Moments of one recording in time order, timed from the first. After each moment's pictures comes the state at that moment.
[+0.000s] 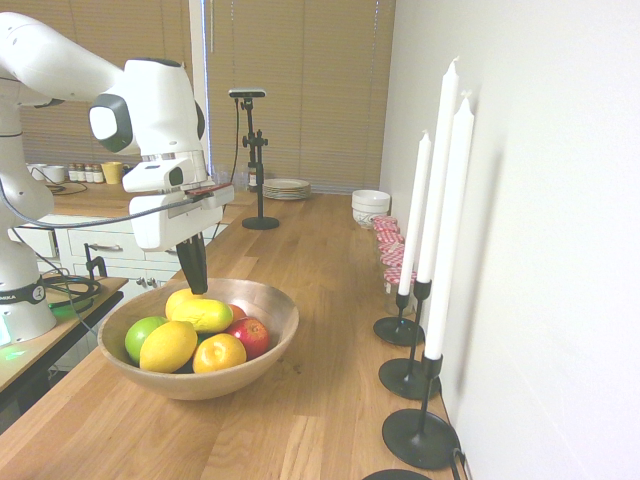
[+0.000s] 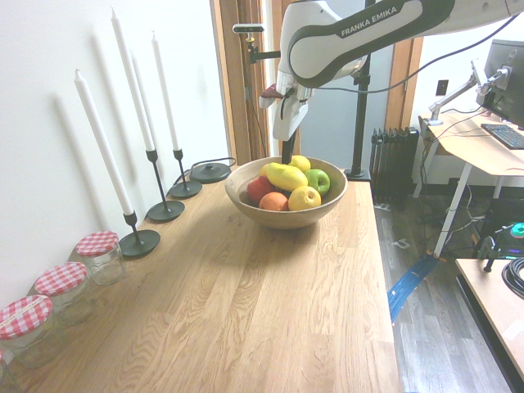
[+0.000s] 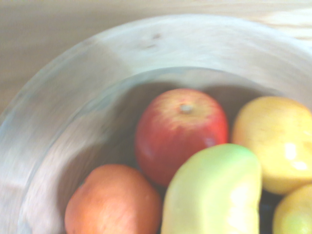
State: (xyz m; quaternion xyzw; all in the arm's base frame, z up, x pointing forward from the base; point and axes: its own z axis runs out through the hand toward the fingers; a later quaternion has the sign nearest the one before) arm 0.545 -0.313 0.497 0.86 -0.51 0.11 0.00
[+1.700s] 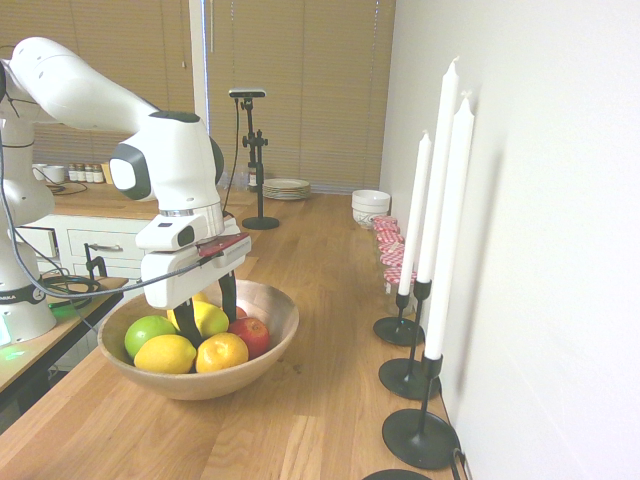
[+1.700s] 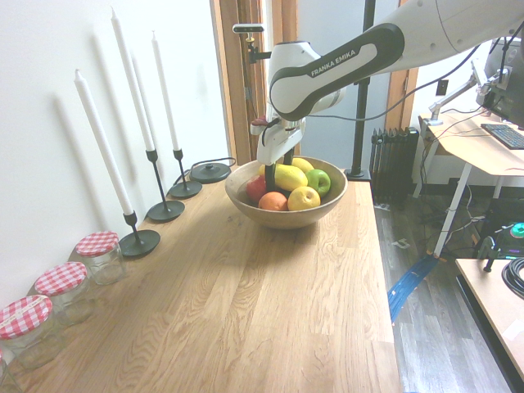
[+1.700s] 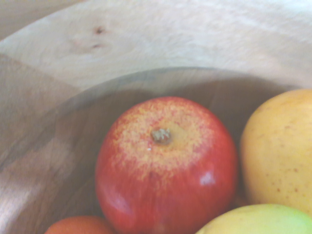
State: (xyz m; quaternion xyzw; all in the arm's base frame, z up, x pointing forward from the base) arm 0.579 -0.342 0.425 0.83 -0.55 0.08 -0.01
